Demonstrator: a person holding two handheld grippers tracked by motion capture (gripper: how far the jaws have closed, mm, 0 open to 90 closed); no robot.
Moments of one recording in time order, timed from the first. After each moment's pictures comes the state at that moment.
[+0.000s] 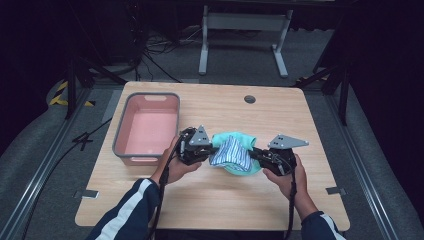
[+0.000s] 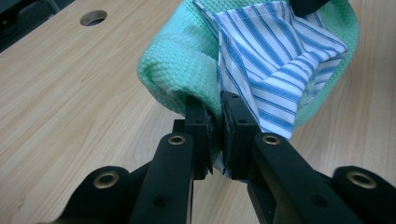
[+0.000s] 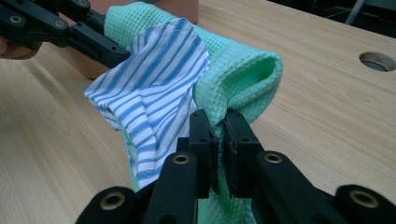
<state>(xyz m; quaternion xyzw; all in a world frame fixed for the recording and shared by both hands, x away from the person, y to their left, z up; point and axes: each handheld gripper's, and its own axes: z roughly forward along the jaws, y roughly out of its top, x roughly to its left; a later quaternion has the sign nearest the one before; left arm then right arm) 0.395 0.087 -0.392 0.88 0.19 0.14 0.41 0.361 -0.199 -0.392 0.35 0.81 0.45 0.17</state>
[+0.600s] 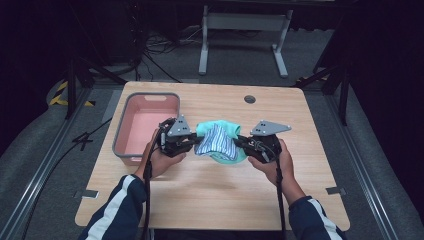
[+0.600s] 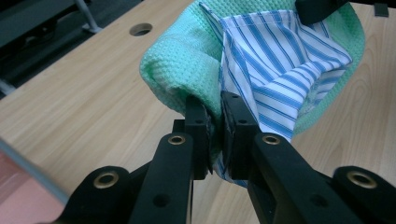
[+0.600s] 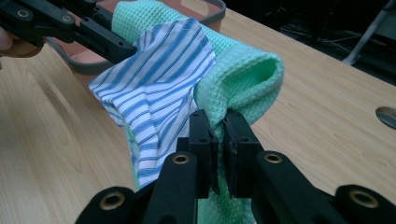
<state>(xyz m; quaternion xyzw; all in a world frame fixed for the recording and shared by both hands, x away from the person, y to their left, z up) 0.398 0.133 -0.364 0.86 0.23 0.17 0.43 0.381 -0.153 -0.358 0.31 0.82 0.45 0.18</state>
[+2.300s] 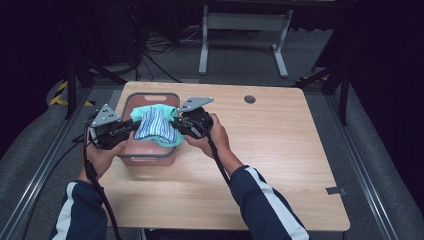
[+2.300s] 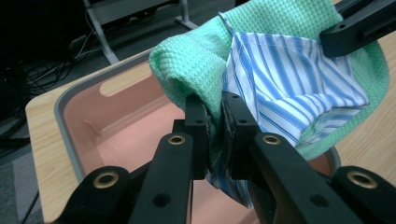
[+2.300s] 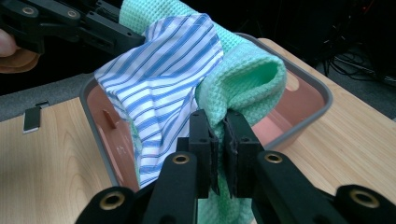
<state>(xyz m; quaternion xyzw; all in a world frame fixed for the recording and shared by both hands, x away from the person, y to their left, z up) 0.389 0.282 -0.347 0.78 0.37 0.25 0.43 0.436 0.011 -0.339 0.22 0.84 0.47 0.14</state>
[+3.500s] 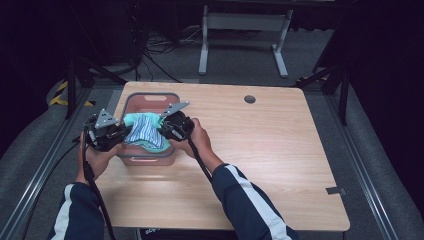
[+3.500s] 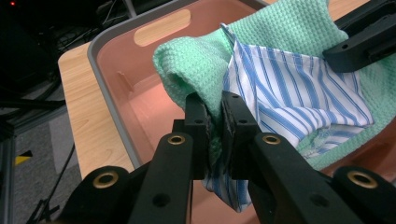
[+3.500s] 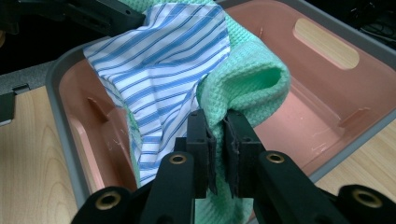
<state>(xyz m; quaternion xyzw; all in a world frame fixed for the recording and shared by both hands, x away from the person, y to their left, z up) 0.403 0.299 -0.378 0.79 0.42 0.27 0.36 0.459 0.061 -0.384 0.23 0.87 0.43 0.11</state>
